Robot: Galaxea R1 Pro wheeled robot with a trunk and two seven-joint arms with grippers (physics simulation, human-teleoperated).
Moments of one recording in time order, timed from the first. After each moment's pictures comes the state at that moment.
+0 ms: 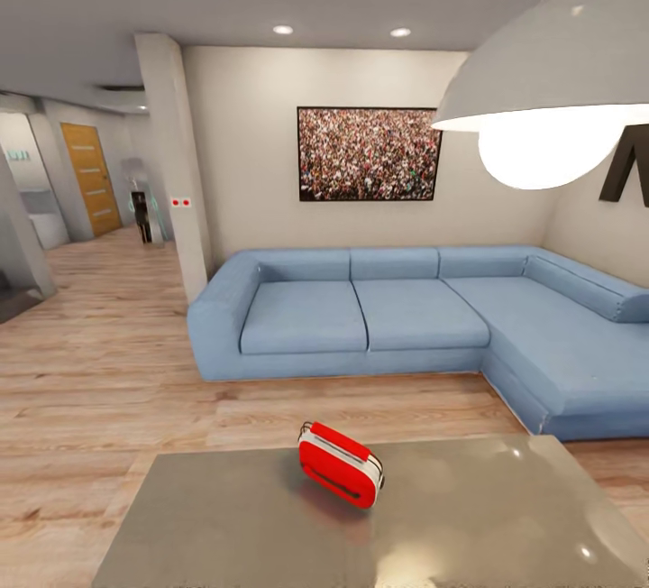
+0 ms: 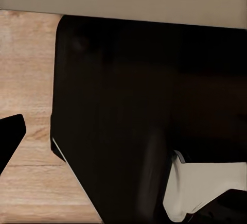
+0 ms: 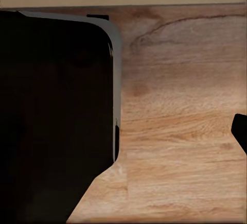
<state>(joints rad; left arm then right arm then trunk) 0.05 -0.06 0.01 -0.08 0.11 -0.10 0.01 0.03 -0.08 -0.02 -0.05 0.03 -0.13 0.02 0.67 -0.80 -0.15</state>
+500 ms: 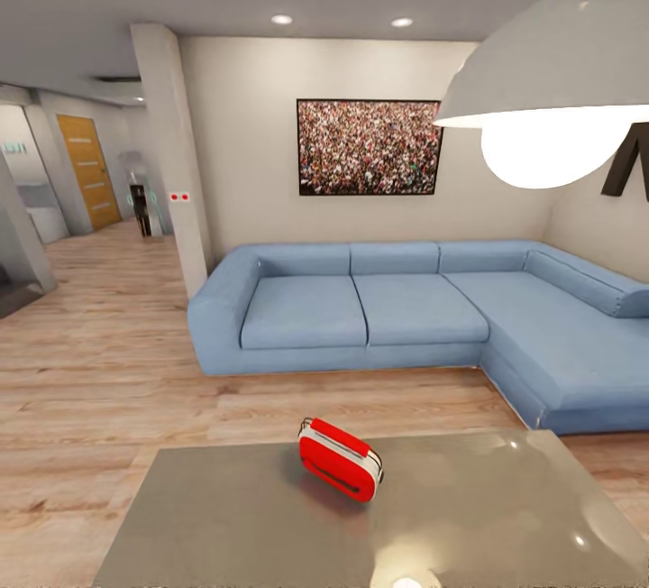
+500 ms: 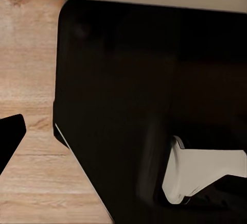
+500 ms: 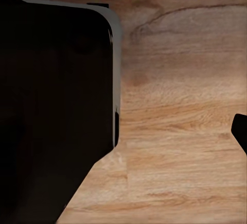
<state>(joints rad) 0.05 -0.06 0.01 -0.08 0.11 -0.10 0.01 0.03 -0.08 -0.02 -0.05 0.03 -0.13 0.02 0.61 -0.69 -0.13</state>
